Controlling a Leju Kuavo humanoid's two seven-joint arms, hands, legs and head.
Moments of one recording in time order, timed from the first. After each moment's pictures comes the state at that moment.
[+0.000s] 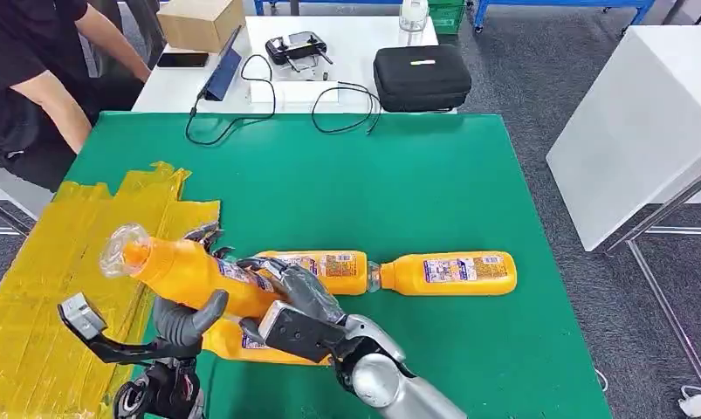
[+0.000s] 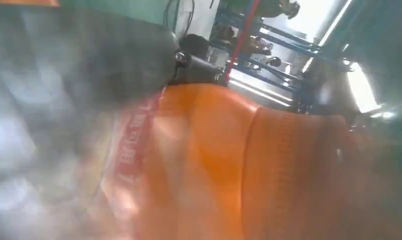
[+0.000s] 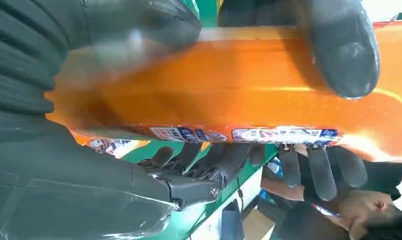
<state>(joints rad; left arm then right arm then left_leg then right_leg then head) 0.05 -0.15 -0.11 -1.55 0.42 -0.30 -0.44 -0.28 0.13 0.82 -1.28 0.27 -0.05 -0.16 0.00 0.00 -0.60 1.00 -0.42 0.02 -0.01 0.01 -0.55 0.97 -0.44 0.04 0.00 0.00</state>
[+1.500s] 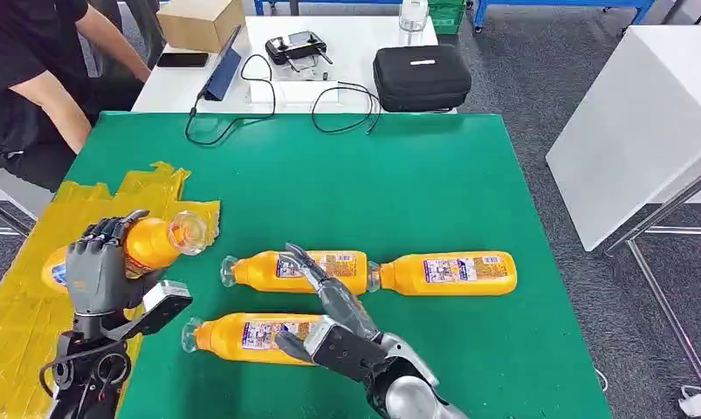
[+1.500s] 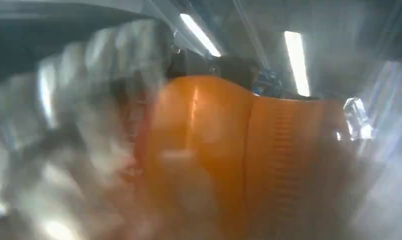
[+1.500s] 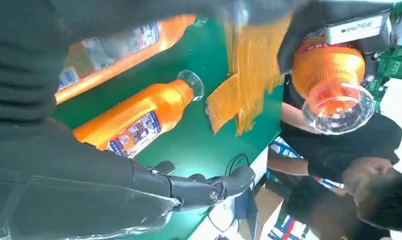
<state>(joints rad) -0.08 0.05 0.06 -1.47 -0.93 0.59 -0.47 -0.12 0.03 0.71 -1.47 0.25 -0.08 -0.17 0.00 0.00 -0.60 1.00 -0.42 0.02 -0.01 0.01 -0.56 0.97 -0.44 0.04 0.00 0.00</state>
